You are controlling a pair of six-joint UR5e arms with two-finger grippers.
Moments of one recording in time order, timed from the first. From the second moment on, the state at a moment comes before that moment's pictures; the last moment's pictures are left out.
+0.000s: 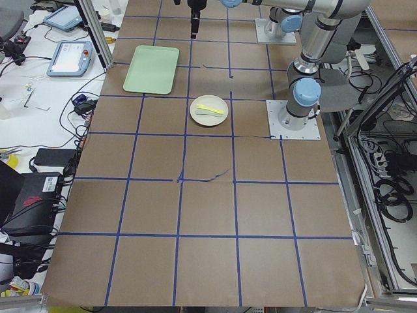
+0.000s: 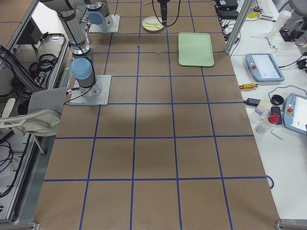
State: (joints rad) left arm -1.62 -1.56 -1.53 -1.45 1.55 -0.12; right arm 1.74 -1.55 1.44 -1.53 -1.59 0.16
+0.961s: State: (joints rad) left arm -1.23 -1.66 -2.11 -0.93 1.56 0.22; right arm 1.74 -1.55 1.46 -1.53 -1.59 0.16
